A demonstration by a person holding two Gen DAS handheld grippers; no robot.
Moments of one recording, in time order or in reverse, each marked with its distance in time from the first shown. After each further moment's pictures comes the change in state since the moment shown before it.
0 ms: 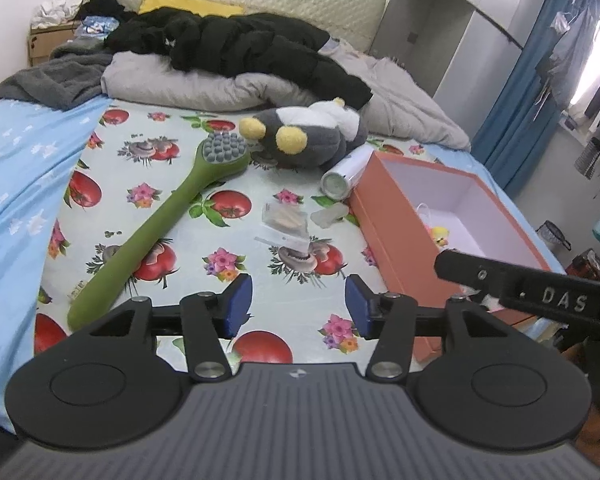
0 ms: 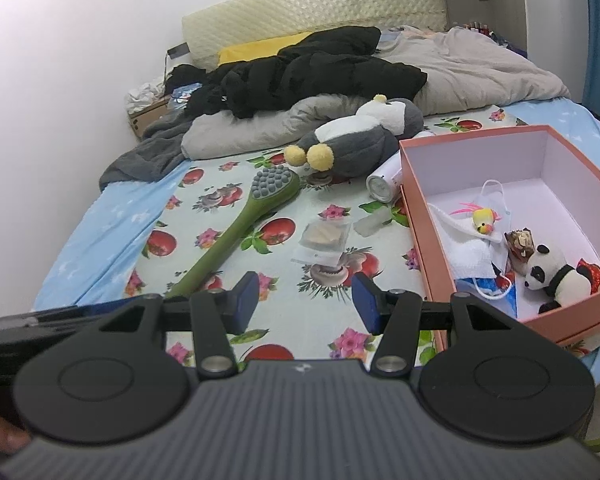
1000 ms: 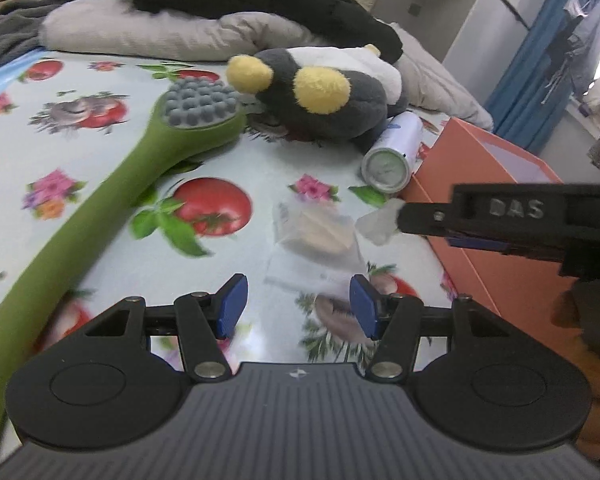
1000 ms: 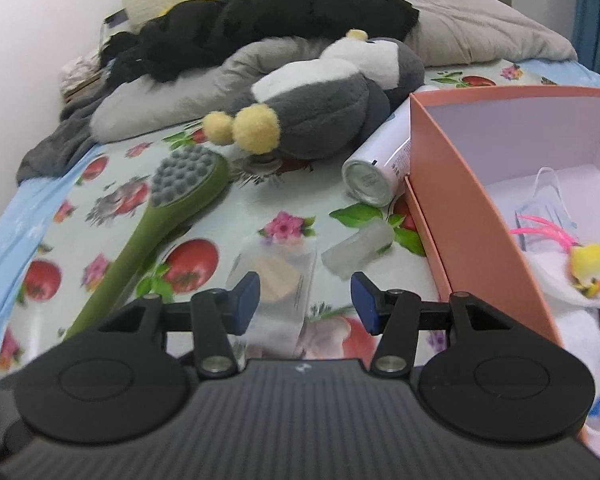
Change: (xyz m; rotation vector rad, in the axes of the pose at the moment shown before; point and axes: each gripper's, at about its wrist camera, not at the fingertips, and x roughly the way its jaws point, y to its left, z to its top) left arm 0.250 0.058 0.030 0.003 0.057 -0.079; right arm 0.227 -0.037 0.039 0.047 0.105 -0.124
